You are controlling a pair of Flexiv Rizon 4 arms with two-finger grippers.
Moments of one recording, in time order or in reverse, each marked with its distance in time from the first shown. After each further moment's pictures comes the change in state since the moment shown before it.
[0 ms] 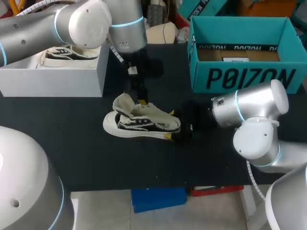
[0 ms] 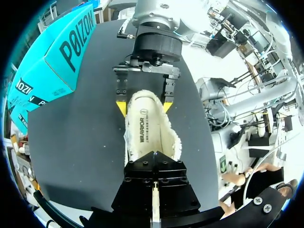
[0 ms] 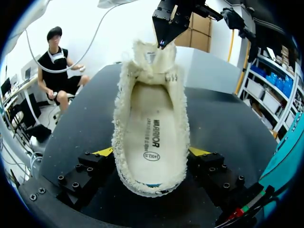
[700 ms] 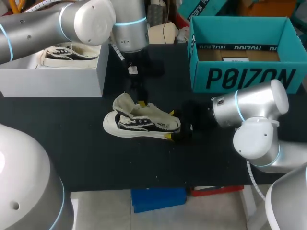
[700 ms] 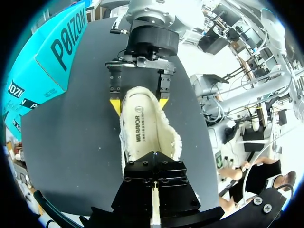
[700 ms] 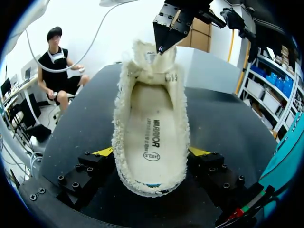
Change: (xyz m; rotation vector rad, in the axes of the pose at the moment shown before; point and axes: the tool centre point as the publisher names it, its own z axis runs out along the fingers) left arm 0.000 0.001 0.007 -0.010 0.078 0.040; right arm 0.000 0.000 0.000 0.000 0.000 0.000
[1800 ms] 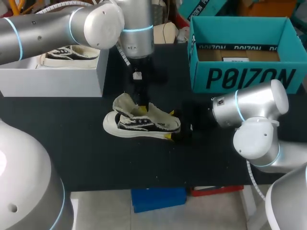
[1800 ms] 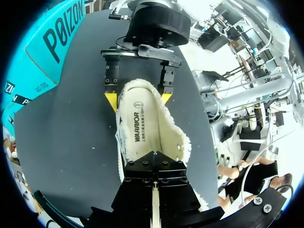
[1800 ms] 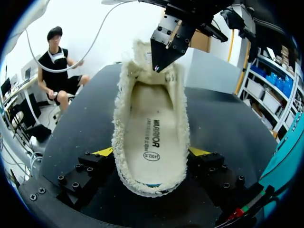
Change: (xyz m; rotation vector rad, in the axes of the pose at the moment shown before) left arm -0.007 0.007 0.024 -0.053 0.033 -0.029; right arm 0.000 0.000 0.000 0.000 0.000 0.000
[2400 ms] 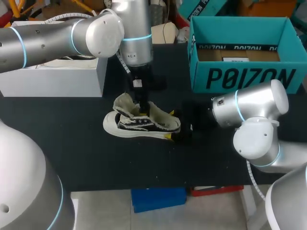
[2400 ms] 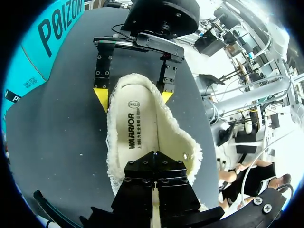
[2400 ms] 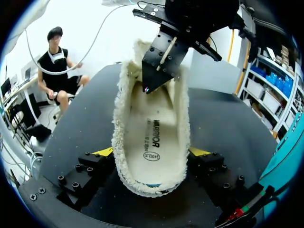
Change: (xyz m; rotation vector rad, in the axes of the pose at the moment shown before) left arm 0.001 -0.003 0.030 0.044 0.059 -0.003; right arm 0.000 0.000 0.000 0.000 0.000 0.000
